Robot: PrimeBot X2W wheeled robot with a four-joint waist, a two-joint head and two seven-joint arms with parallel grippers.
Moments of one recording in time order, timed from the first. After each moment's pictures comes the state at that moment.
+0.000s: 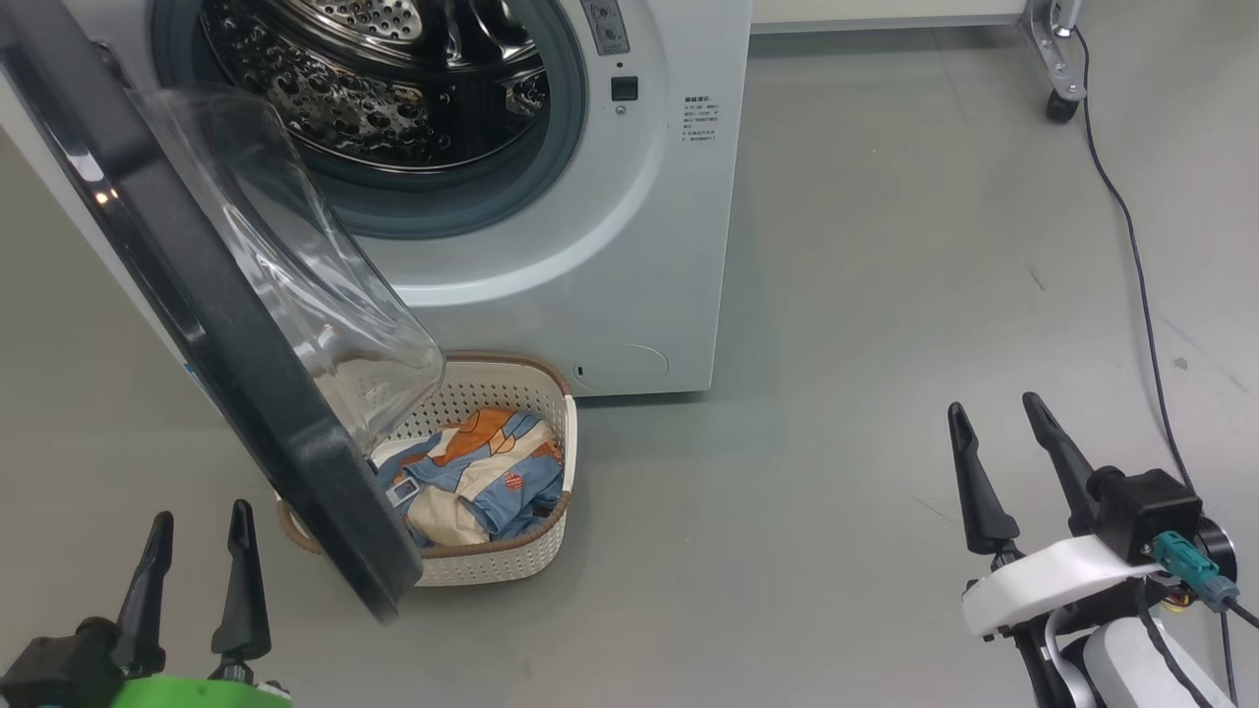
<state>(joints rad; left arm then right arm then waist) 0.01 0.16 -0.08 0.08 -0.38 -0.12 -0.25 -0.08 -0.28 0.34 0.13 0.43 -0.10 -0.26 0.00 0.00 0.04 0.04</state>
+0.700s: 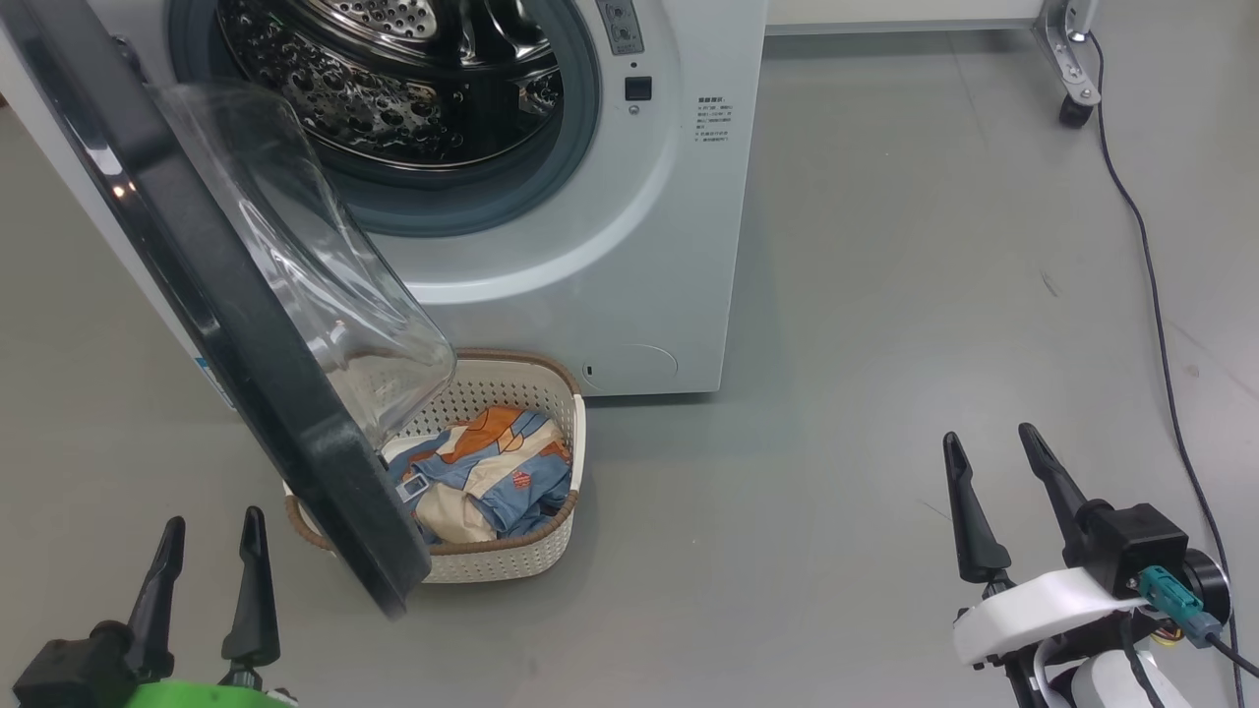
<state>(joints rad) 0.02 0.16 -0.10 0.08 -0.36 -0.12 -0.25 0.00 -0.22 0.29 0.11 0.34 -0.11 -0.26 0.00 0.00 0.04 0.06</state>
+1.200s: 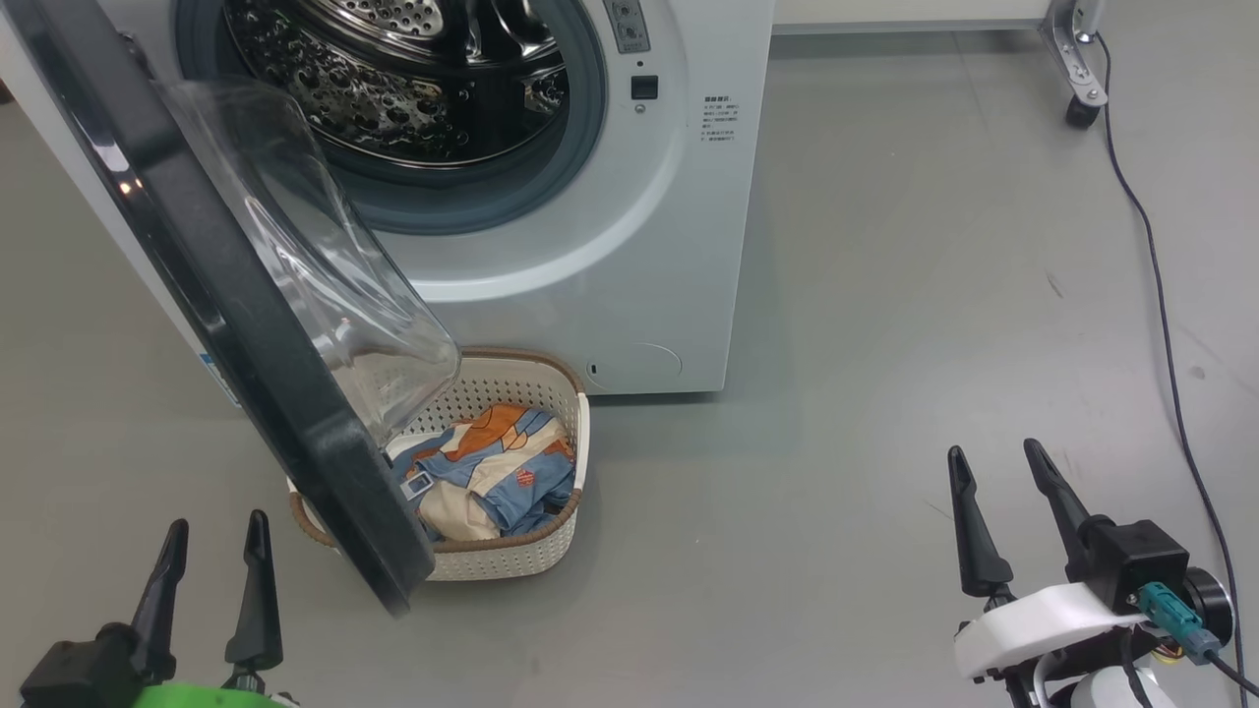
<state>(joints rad) 0.02 0.16 -0.10 0.08 -0.34 -0.12 -0.25 0.03 -0.19 0.26 0.10 0.32 -0.11 -0.26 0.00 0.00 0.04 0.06</state>
